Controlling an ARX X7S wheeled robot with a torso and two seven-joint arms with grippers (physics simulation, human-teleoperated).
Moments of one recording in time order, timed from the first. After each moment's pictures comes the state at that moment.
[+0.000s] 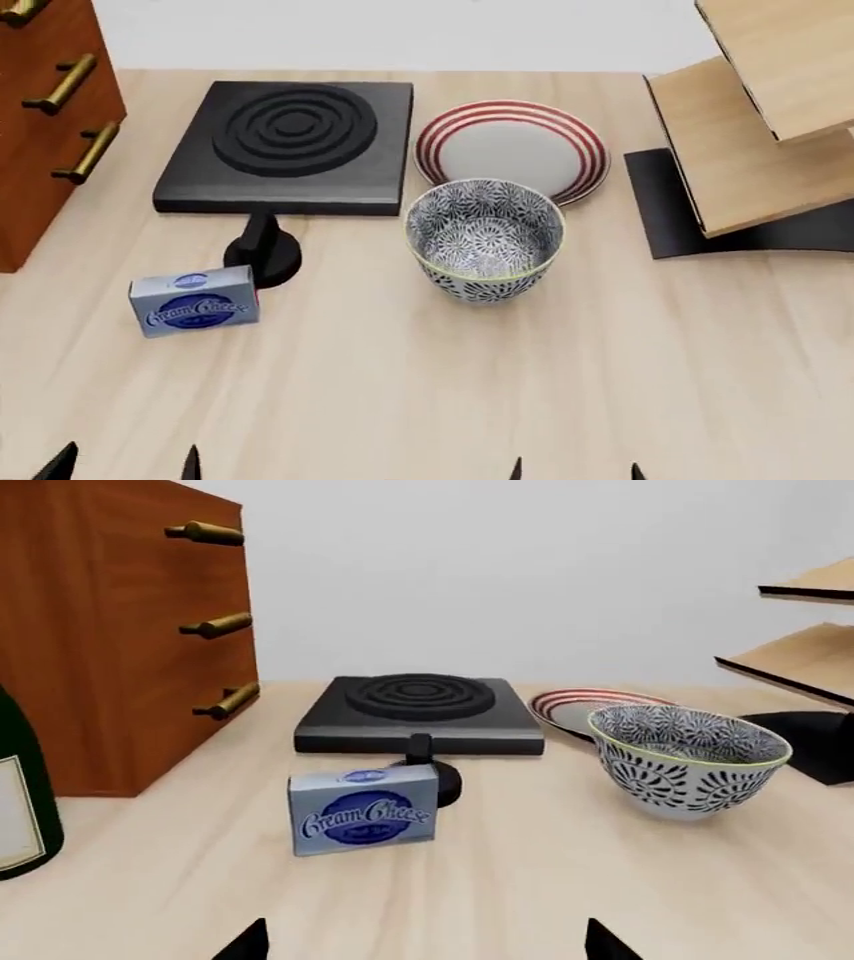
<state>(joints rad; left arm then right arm) 0.01 -0.15 0.13 0.06 -0.16 0.00 -0.13 -0.01 0.14 -0.15 -0.01 0.10 -0.07 0.19</state>
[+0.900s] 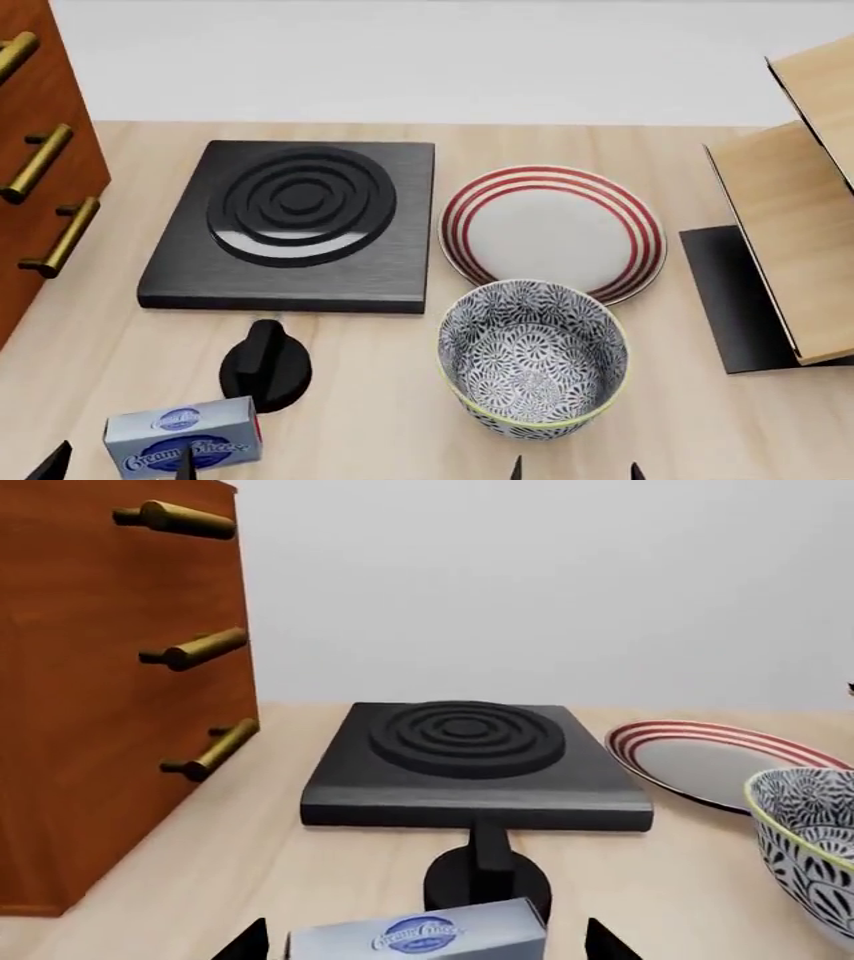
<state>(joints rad) 0.00 -0.17 0.14 0.05 -0.17 0.01 -0.16 0.00 0.15 -0.16 0.00 0.14 -0.07 0.19</state>
